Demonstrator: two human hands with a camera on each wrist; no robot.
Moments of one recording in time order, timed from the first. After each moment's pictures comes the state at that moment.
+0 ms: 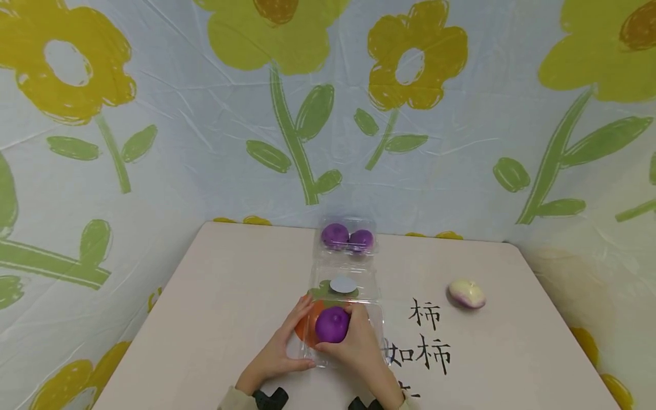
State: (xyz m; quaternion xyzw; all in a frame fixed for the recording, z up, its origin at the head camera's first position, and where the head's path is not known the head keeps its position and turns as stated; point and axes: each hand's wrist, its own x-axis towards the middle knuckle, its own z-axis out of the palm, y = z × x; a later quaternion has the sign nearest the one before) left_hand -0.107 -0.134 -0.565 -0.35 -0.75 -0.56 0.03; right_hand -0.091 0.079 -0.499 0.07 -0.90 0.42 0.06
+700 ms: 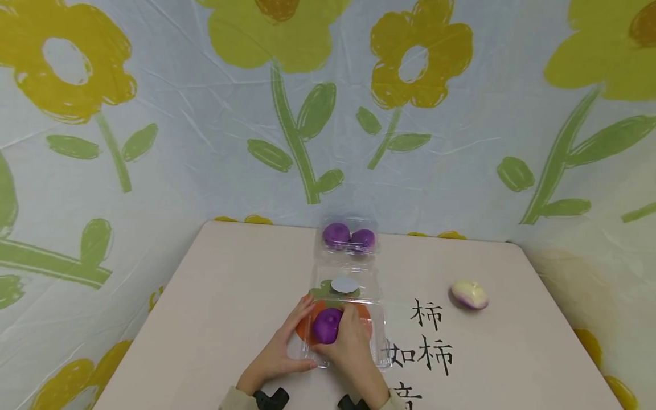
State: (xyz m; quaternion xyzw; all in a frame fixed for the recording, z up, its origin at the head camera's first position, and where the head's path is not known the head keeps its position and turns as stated) left_hand -0.105 -0.135 -0.566 -0.35 -0.75 -0.56 0.04; right_hand -0.094 0.057 -0.517 0.06 -0.93 0.36 0.07
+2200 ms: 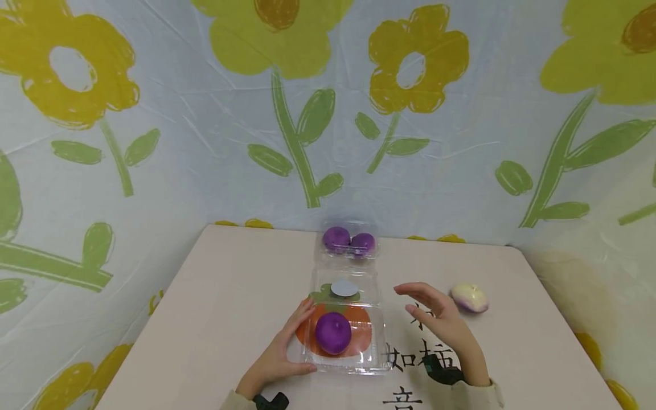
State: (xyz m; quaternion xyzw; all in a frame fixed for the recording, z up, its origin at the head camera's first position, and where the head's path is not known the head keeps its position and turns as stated) left_hand -0.108 -0.134 -0.567 -0.35 -0.75 -0.56 0.04; right_hand -0.136 0.242 -0.457 0.34 -0.75 0.57 0.06
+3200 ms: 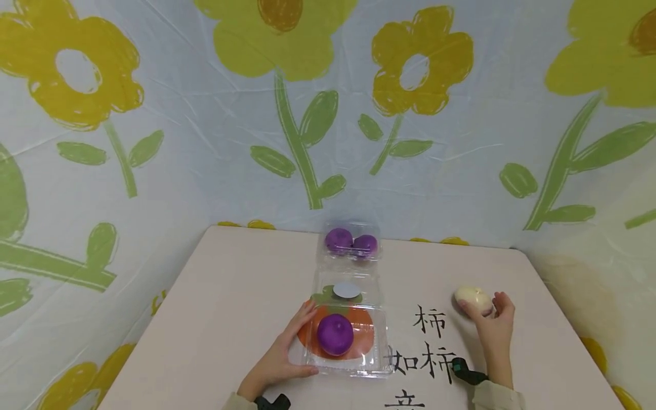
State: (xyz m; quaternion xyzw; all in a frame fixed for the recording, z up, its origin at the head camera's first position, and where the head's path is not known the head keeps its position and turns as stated) left_hand -0.106 -0.136 -0.568 -0.34 -0.76 -0.55 0.03; right_hand -0.142 0.327 -0.528 -0.23 -0.76 0.58 0.18
